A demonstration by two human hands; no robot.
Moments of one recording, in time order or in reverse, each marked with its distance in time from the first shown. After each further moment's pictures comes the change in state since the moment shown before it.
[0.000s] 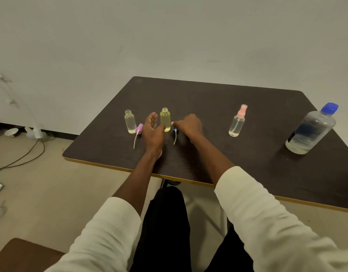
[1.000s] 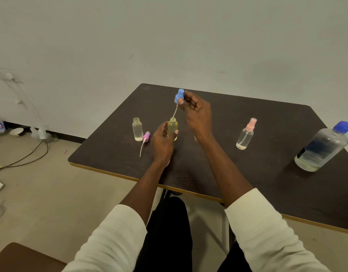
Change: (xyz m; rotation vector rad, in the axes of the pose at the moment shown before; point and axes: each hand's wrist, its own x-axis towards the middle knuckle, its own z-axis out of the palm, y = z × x) left_hand 0.012 -0.017 0.005 0.005 -0.051 0.088; right_hand -0.032 -0.059 -0.029 0.803 0.052 -0.524
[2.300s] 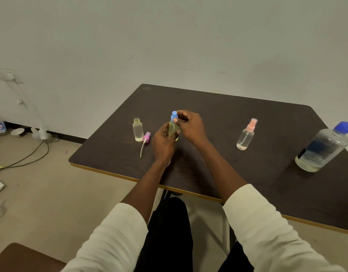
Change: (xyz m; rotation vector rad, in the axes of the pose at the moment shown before) left_hand -0.001 -0.001 -0.002 0.057 -0.040 0.050; right_hand 0.001 0.048 -0.004 -0.446 -0.148 0.110
